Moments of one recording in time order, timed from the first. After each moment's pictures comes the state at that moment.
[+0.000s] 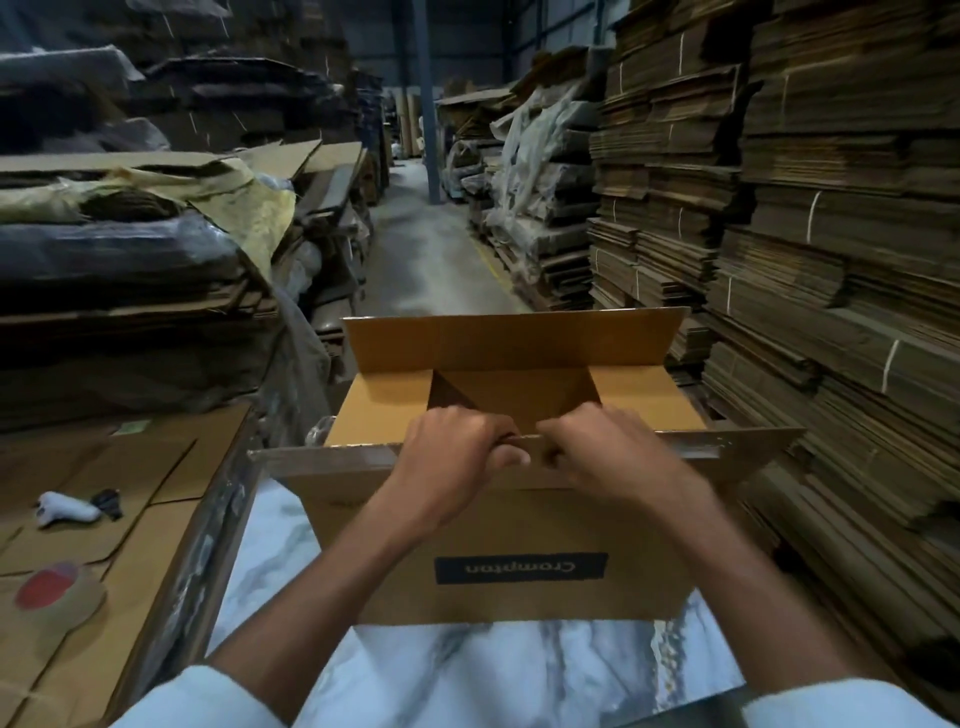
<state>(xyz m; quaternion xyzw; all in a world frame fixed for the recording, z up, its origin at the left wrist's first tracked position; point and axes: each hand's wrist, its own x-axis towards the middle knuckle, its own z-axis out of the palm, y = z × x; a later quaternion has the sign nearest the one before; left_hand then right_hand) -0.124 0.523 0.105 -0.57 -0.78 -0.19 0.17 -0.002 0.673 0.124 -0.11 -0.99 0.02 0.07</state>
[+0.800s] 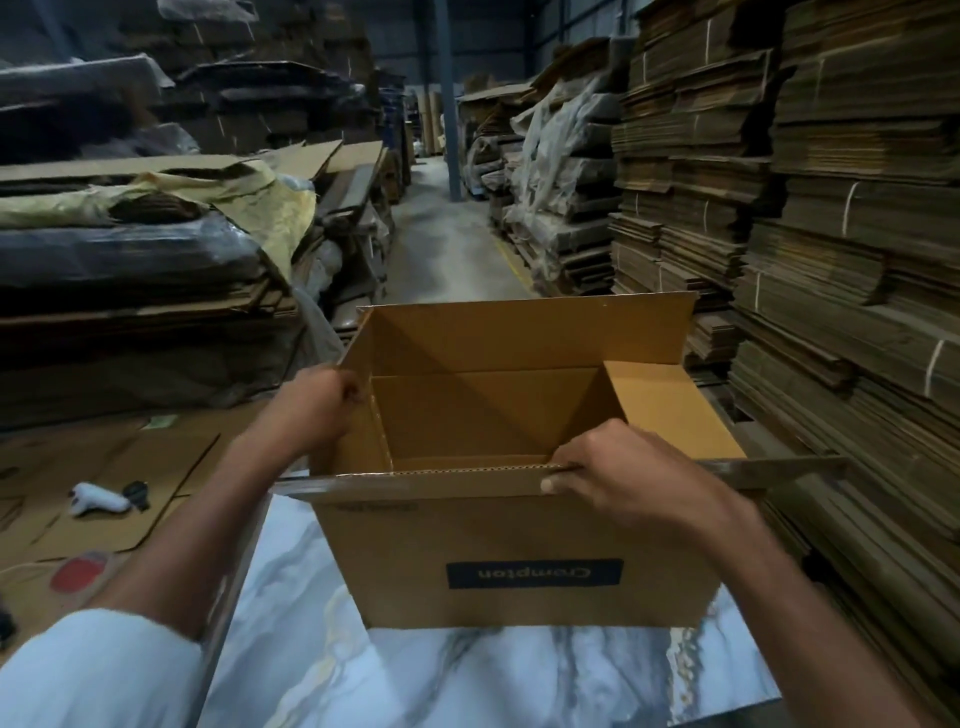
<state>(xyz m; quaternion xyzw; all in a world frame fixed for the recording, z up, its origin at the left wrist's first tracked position) -0.239 0.454 0.128 -0.31 -0.94 -0.08 0.07 0.010 0.679 0.128 -0.08 -0.98 0.15 -0.03</state>
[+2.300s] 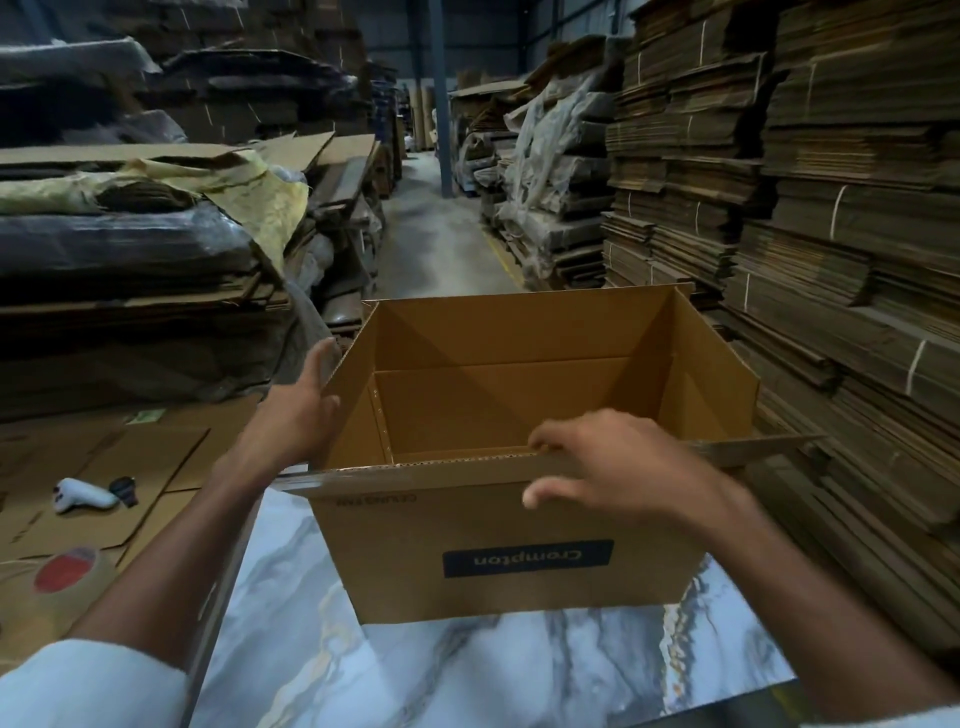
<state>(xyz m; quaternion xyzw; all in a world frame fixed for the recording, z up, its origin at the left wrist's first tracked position) -0.218 0.432 0.125 -0.22 -0.94 -0.25 0.02 0.010 0.652 0.150 -0.07 -0.99 0.09 0.00</state>
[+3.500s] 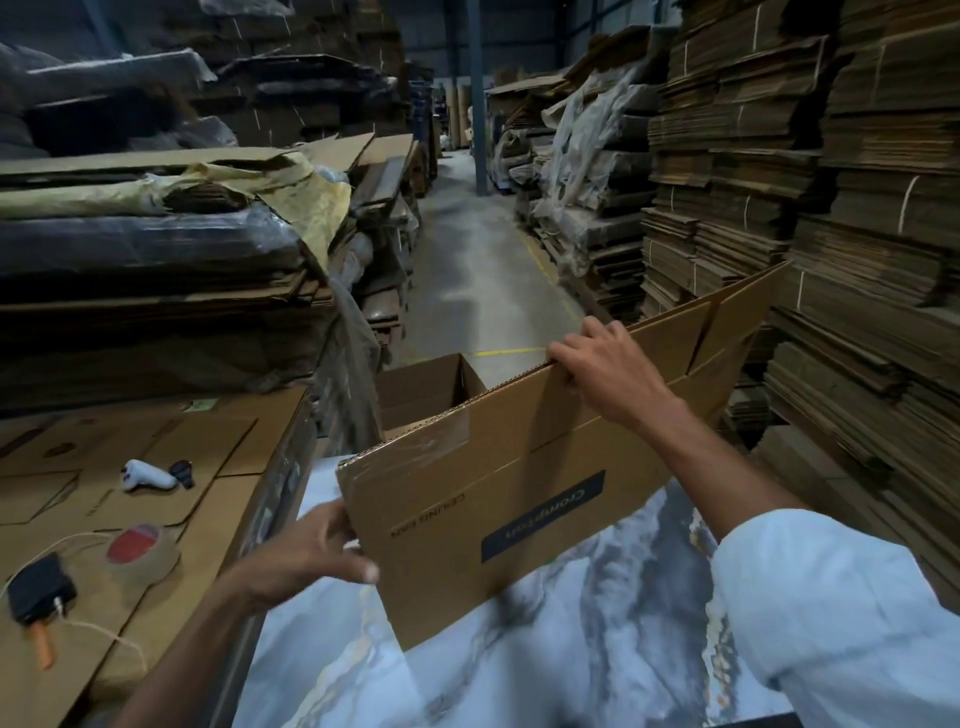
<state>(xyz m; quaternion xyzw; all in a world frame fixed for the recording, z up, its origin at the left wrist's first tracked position) -0.180 0.343 0.043 -0.33 -0.72 -0.50 -0.36 -0.117 0.727 0.103 0.01 -0.94 -0.15 0.29</state>
